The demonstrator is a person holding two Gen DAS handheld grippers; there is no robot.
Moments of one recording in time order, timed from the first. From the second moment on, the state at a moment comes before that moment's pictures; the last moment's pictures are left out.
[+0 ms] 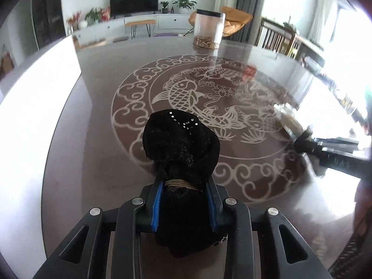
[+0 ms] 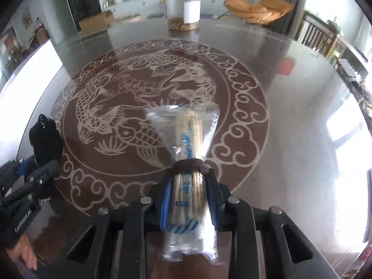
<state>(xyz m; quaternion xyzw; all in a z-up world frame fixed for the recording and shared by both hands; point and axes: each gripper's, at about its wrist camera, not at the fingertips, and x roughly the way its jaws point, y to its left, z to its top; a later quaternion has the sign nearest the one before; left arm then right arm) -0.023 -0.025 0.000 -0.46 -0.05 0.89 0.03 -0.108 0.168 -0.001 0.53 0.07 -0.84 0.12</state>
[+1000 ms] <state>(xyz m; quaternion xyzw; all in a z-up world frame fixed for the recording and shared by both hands) 0.171 -0.308 0.089 -0.42 -0.13 0.87 -0.23 0.038 -0.177 0.108 0.51 0.05 -0.73 0.44</state>
